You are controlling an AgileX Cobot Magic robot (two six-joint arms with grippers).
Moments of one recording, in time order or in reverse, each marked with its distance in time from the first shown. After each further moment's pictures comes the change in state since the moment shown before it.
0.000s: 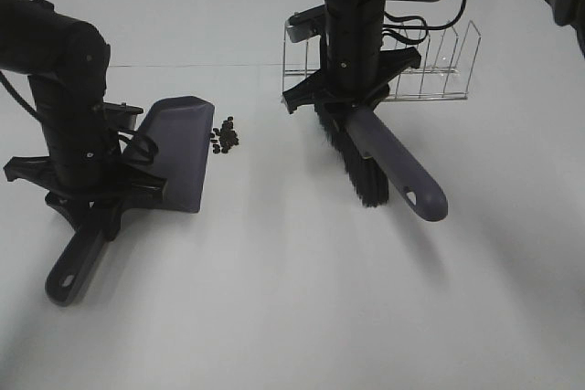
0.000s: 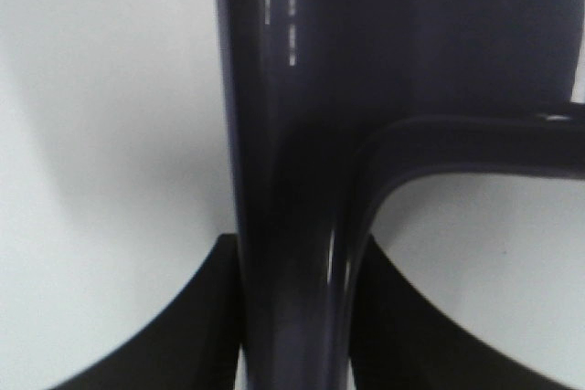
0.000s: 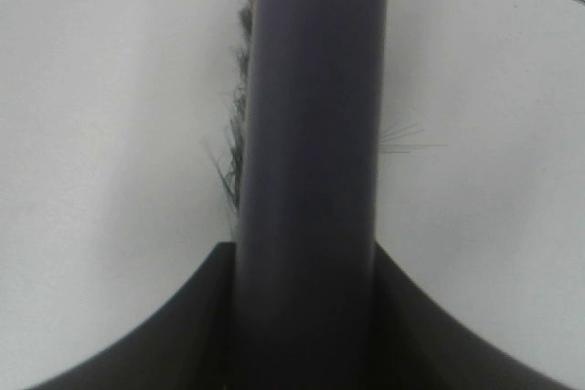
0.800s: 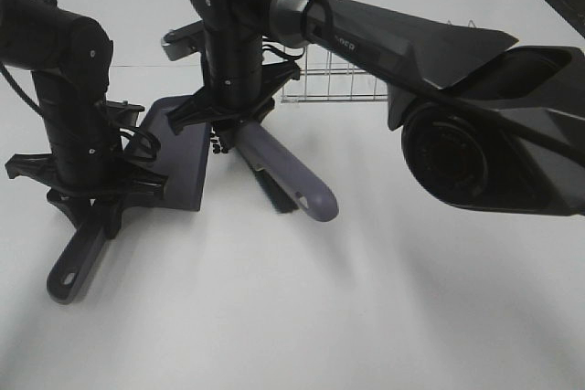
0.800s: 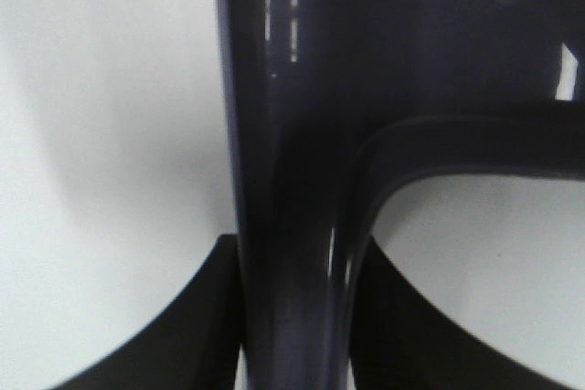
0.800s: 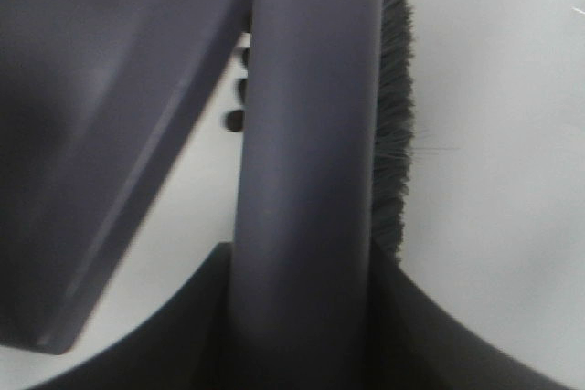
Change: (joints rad) left arm 0.000 0.009 -0.022 -0.003 0.023 0.000; right arm 0.207 0.313 -0.596 0.164 0.199 -0.146
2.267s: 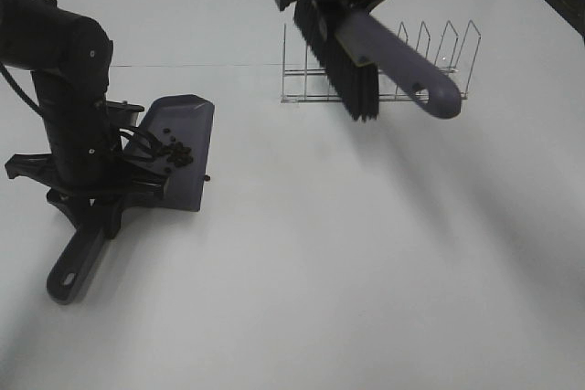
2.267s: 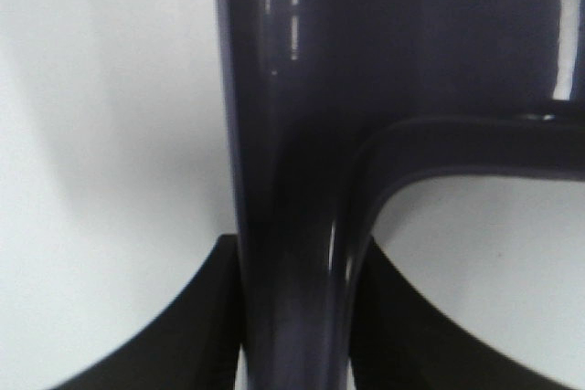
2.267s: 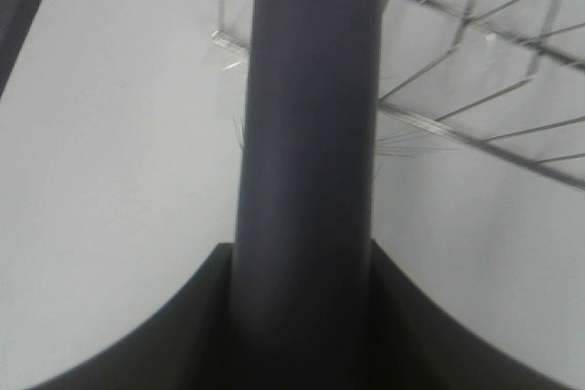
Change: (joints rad) left arm 0.000 0.000 0.000 -0.001 0.000 0.000; right arm -0.230 -0.311 0.205 -0.027 0.007 -0.047
